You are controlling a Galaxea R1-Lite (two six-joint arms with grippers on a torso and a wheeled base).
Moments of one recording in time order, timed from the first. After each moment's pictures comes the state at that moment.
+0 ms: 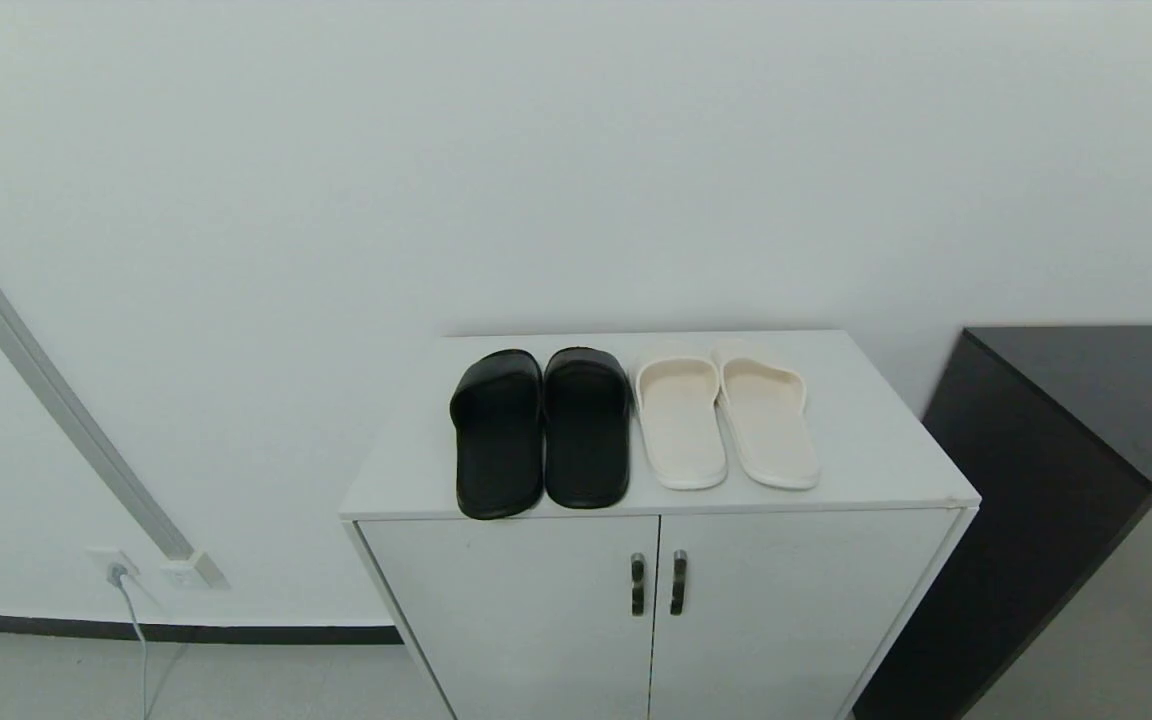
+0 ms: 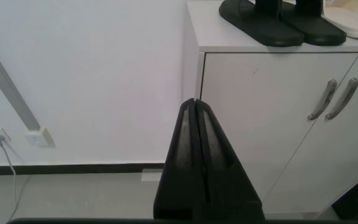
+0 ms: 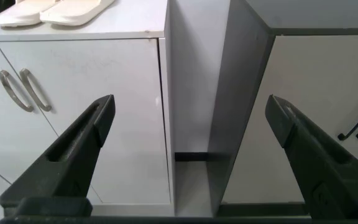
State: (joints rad) left arm 0.00 0.00 0.00 0.00 0.02 -0.01; right arm -0.01 0.00 0.00 0.00 0.03 -0.02
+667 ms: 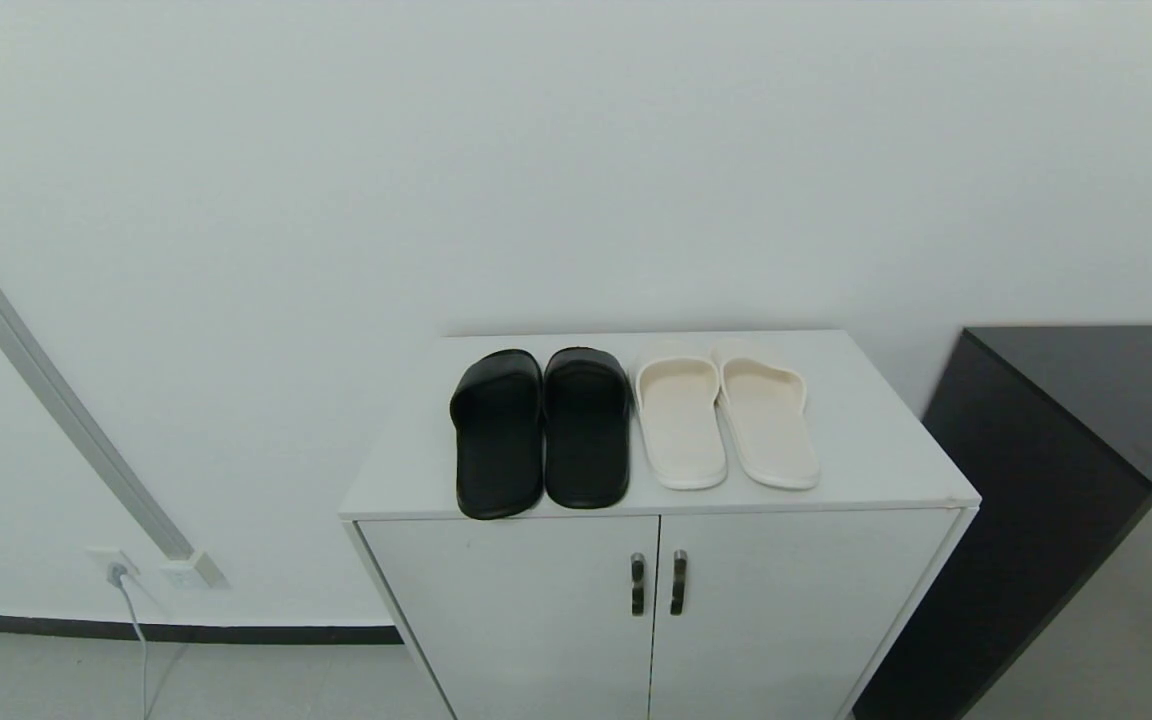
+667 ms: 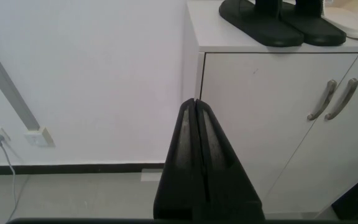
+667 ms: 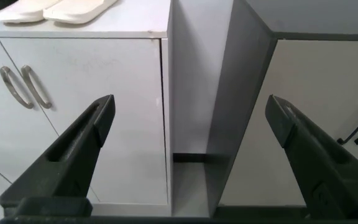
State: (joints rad) left arm 0.00 0.00 0.00 0.00 0.02 -0.01; right arm 0.00 0.00 0.00 0.00 0.04 -0.05
